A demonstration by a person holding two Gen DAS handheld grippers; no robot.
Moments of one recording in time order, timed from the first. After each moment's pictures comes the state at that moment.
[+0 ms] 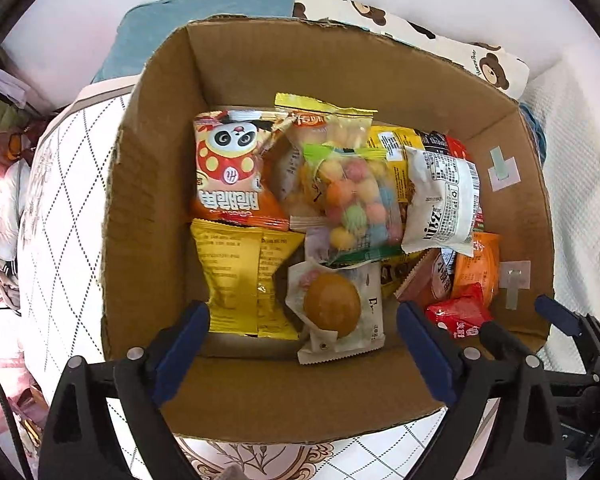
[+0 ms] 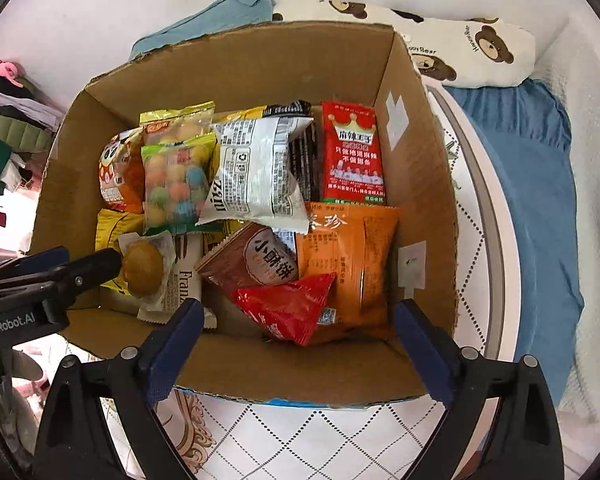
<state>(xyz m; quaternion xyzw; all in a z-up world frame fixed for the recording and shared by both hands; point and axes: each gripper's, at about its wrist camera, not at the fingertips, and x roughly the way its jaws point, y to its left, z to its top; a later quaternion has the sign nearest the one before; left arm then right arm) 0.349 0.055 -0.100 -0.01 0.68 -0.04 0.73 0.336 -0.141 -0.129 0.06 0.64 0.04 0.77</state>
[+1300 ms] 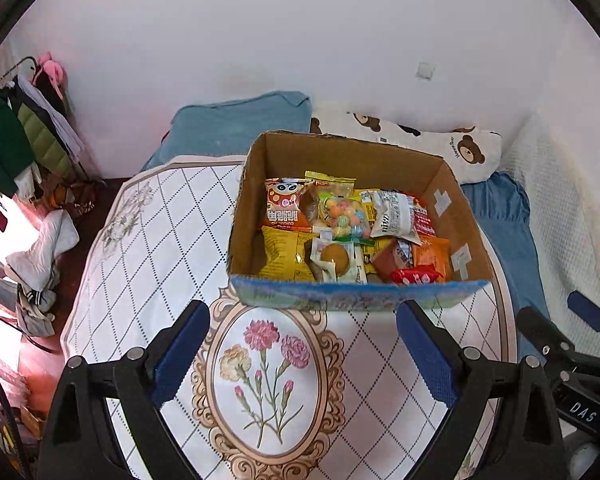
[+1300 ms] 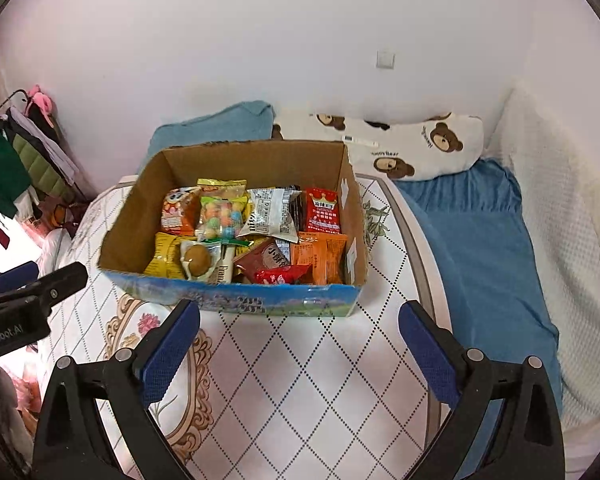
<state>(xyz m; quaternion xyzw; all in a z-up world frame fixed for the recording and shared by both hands) 0.182 0.061 0.025 0.00 0.49 -0.01 0.87 0.160 -0.150 -0.008 0.03 0.45 0.02 0.89</state>
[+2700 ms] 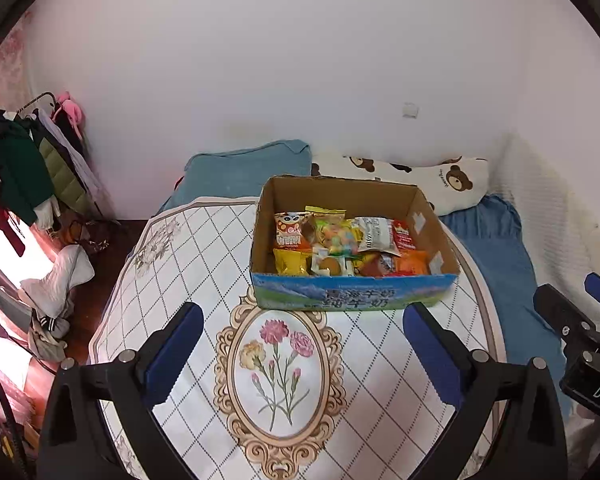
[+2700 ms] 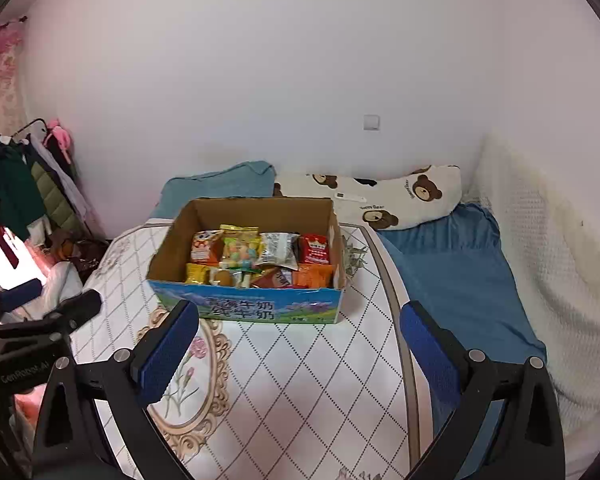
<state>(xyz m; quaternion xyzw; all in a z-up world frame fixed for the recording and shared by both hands) 0.101 0.051 0.073 0.02 0.41 0.00 0.91 0.056 -0.159 0.066 0.03 0.35 0.00 0.94</state>
